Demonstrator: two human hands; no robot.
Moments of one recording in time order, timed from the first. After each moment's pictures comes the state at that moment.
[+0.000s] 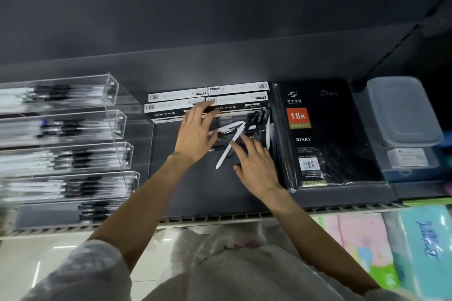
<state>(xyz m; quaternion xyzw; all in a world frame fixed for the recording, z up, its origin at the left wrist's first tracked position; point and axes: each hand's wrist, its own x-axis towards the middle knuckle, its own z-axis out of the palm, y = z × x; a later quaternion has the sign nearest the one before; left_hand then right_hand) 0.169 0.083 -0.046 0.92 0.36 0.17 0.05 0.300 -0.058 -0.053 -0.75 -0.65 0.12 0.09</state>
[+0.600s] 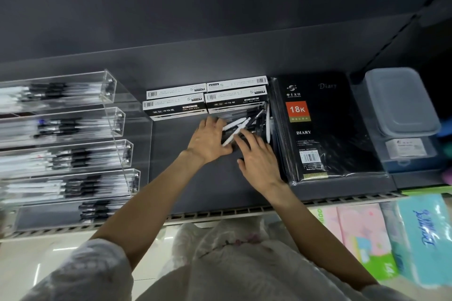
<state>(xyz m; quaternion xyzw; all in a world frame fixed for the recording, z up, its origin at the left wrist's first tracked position) 0.193 0.062 -0.043 0.89 0.42 -0.08 0.18 0.300 -0.061 -0.053 -0.76 -0.63 0.12 0.10</state>
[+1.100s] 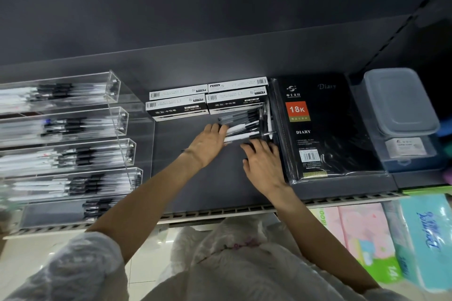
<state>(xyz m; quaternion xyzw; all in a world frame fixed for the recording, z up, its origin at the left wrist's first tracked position) 0.182 0.060 -0.051 0.93 0.33 -0.12 0.06 0.302 -0.070 -0.062 -0.78 -0.61 0.08 0.09</state>
